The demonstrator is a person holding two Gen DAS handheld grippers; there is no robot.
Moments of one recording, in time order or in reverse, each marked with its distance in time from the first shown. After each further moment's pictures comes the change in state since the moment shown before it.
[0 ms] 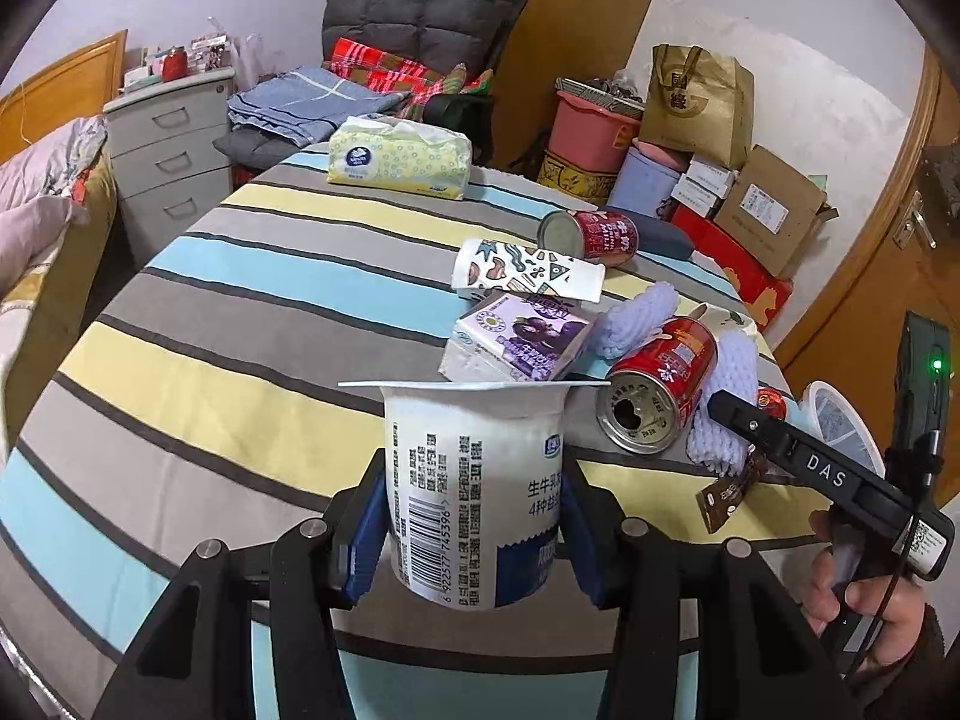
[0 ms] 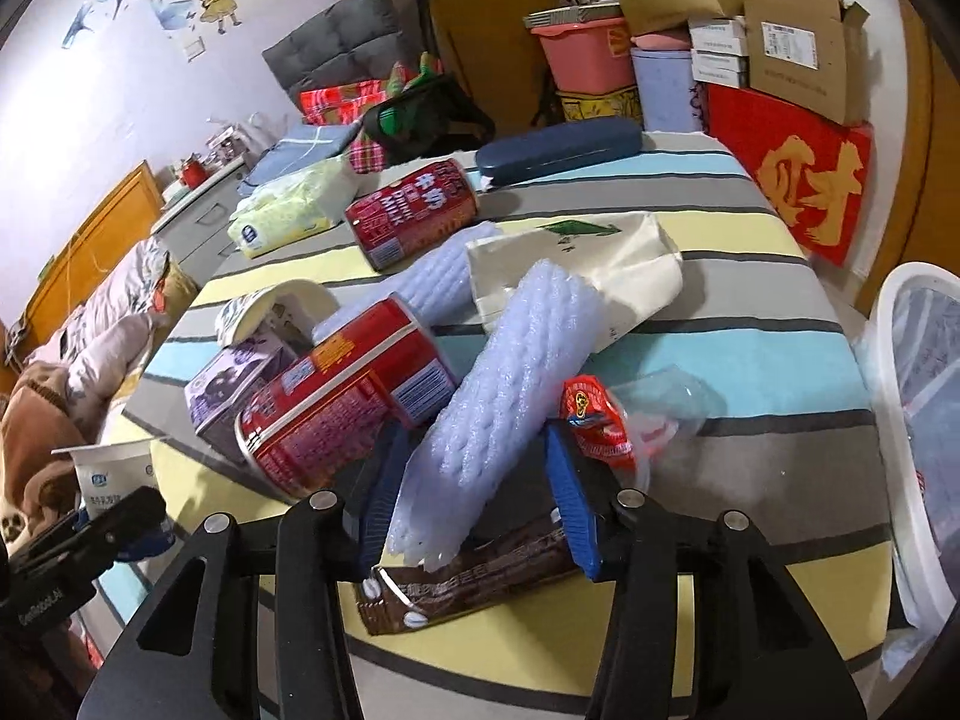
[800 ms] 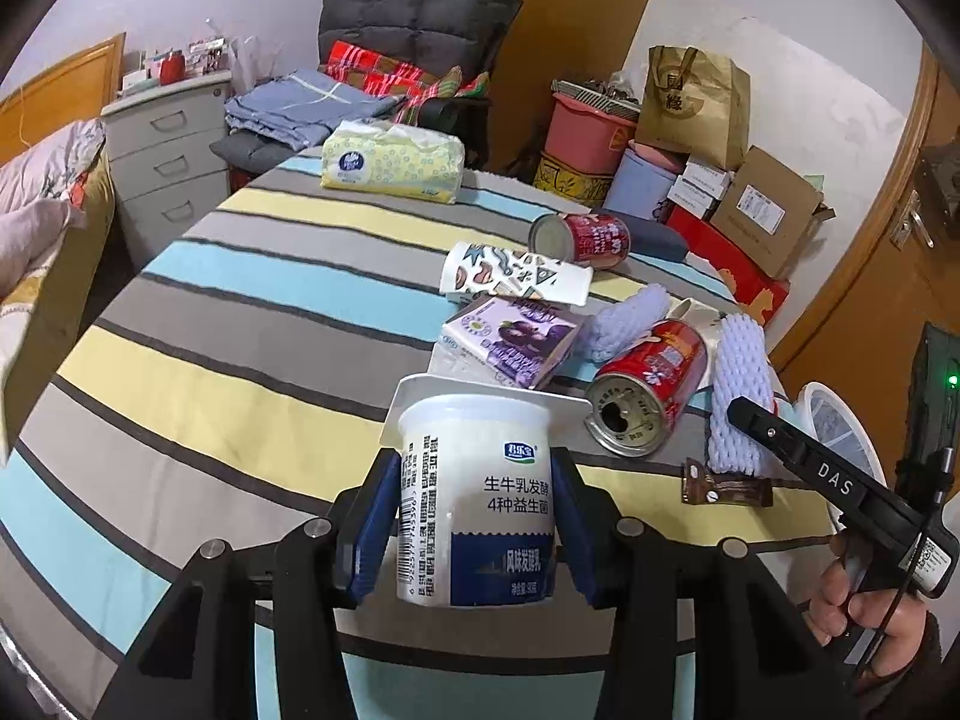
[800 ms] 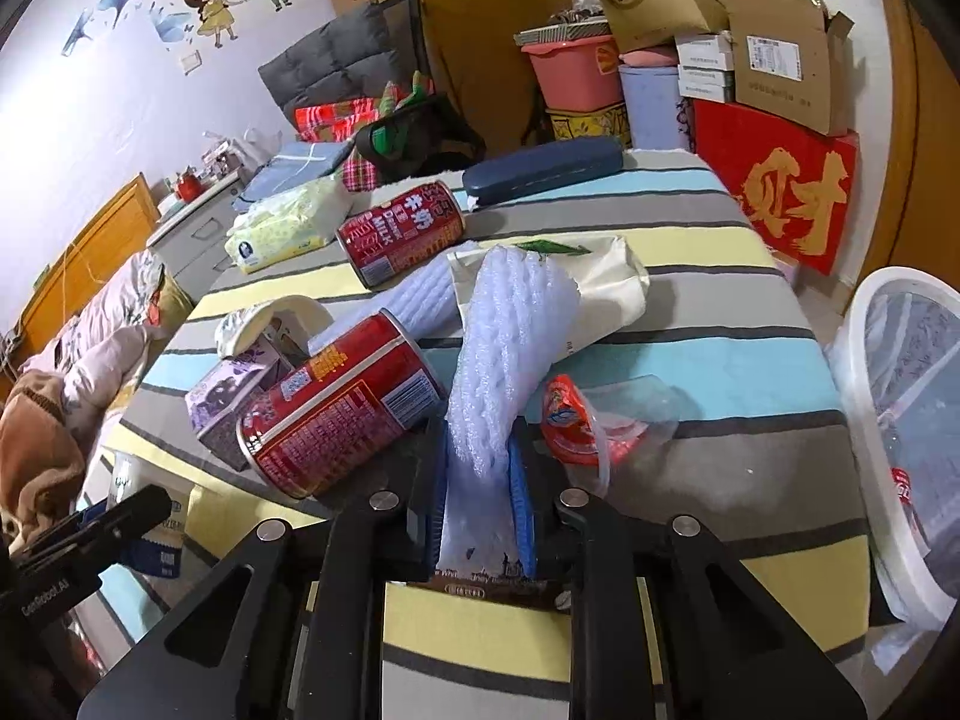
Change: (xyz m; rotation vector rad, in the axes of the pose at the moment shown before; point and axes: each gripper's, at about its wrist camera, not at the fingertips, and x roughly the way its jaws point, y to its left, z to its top) left arm -0.007 -0.007 -0.001 0.006 -0.010 0.009; right arm -0.012 -0.004 0.000 -0.003 -0.044 -0.012
